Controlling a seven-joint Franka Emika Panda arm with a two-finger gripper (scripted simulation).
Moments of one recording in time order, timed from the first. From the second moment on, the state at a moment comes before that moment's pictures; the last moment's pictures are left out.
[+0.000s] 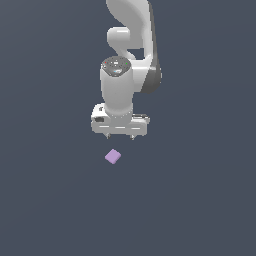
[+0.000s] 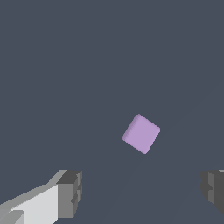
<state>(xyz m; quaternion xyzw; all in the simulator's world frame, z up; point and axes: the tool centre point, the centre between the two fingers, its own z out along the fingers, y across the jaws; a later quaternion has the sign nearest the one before) 0.005 -0.031 0.175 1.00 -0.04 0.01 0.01</state>
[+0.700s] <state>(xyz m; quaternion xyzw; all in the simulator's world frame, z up) 0.005 -0.040 0.181 1.00 -0.03 0.02 0.01</state>
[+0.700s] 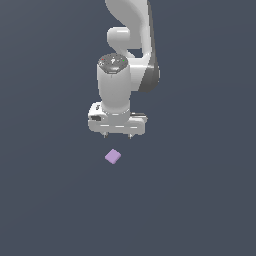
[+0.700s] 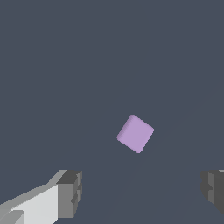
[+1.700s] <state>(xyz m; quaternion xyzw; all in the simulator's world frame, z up) 0.008 -0.059 0.124 0.99 0.12 0.01 0.00</state>
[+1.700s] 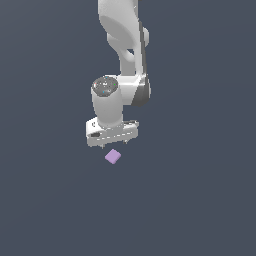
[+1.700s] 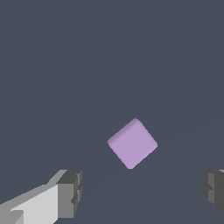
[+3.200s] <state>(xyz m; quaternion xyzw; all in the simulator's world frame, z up) 0.001 -0.084 0.035 0.93 0.35 0.02 -0.03</state>
